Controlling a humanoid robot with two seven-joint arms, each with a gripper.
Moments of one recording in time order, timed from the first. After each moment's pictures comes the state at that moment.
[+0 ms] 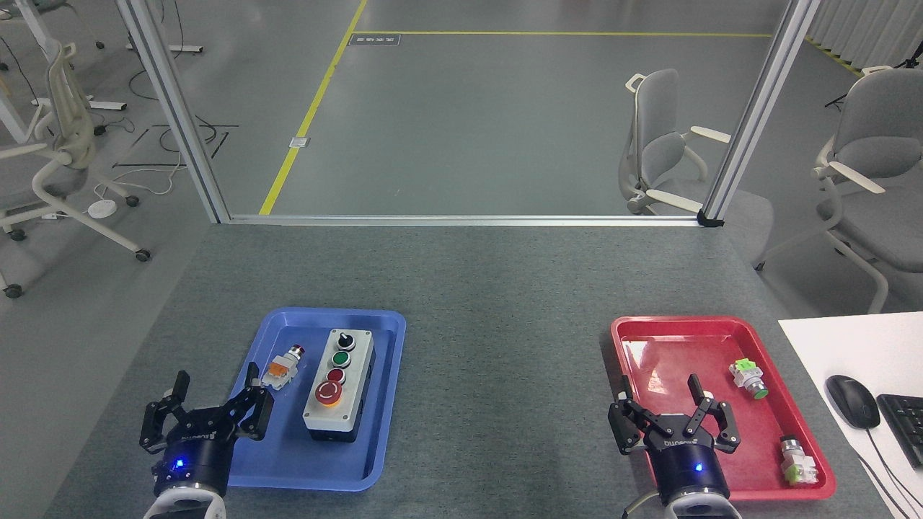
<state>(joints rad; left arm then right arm) -0.07 0.15 0.07 -1.41 -1.33 0.03 0.19 -0.04 -0.11 0.10 -1.44 1.41 0.10 -0.09</state>
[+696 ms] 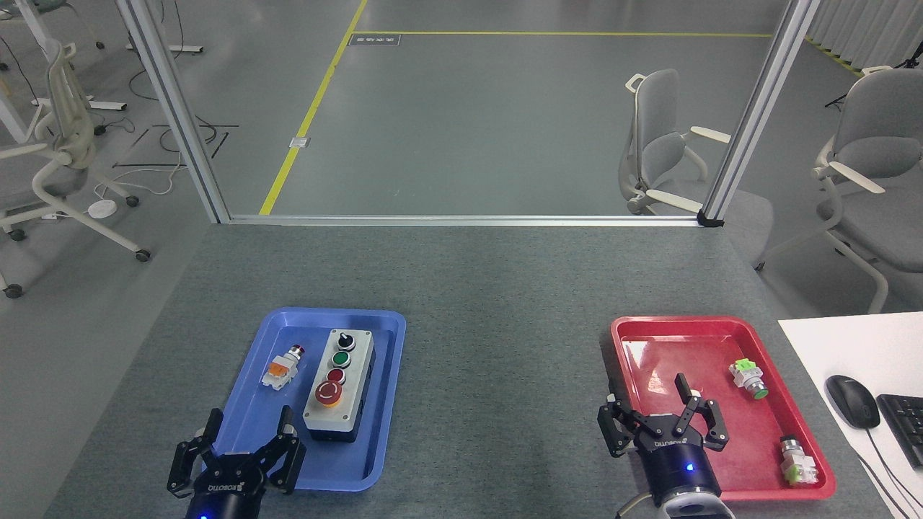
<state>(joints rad) 0.12 0.09 0.00 -1.58 -1.37 0.01 0.22 -0.04 -0.10 0.12 -1.43 1.41 0.05 -0.08</state>
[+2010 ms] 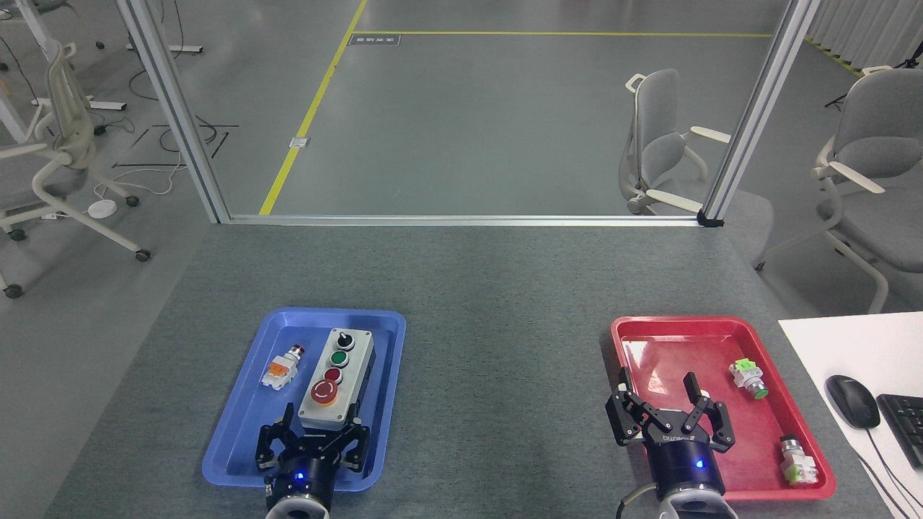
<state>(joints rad) -0.19 0.00 -0.17 -1.06 -1.50 0.23 0.19 -0.05 -0.10 0.10 -1.43 1.27 0.09 -0.13</state>
